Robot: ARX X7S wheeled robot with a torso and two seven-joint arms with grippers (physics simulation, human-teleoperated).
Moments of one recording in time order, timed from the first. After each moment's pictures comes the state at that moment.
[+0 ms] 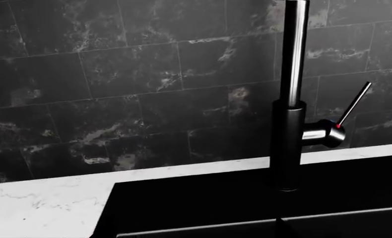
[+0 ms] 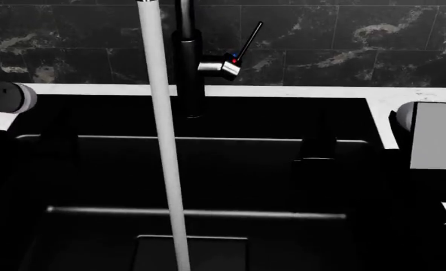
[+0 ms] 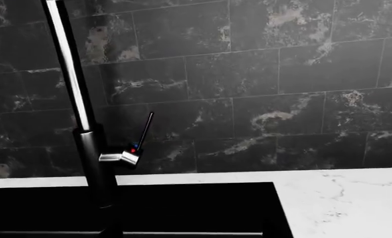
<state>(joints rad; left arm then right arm) -0.97 -0.73 0.69 0.26 -1.19 -0.62 -0.76 0.64 0.64 -0.15 -0.33 1.02 0.73 0.43</state>
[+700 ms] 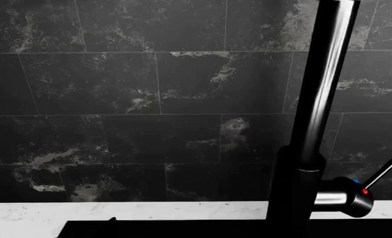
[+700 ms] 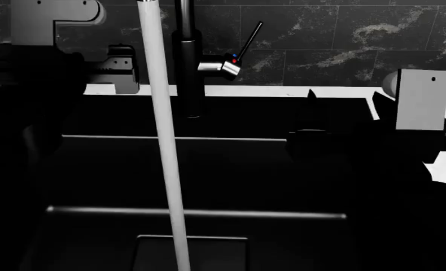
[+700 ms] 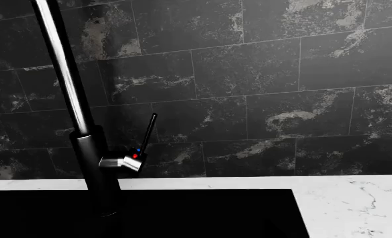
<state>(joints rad) -1.31 -0.27 0.80 -0.61 -0.97 -0.49 -0.48 0.80 0.57 -0.25 -0.06 0.94 0.69 0.28</state>
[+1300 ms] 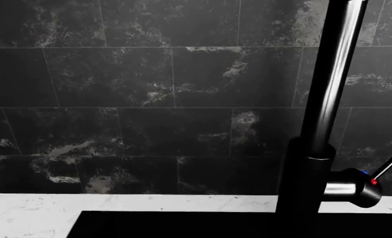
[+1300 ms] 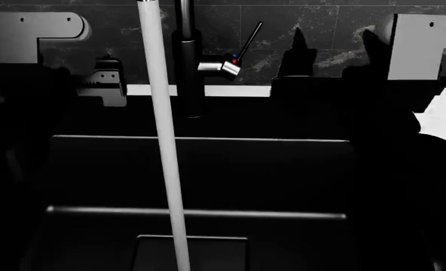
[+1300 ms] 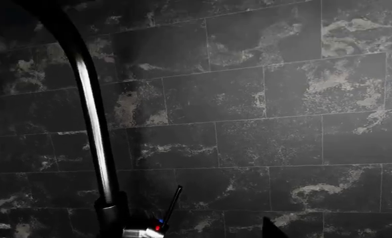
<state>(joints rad) -1.23 -0.36 0.78 -0.44 -1.00 -0.49 -0.55 0.94 0.47 -0.26 0.02 0.82 0.59 0.19</state>
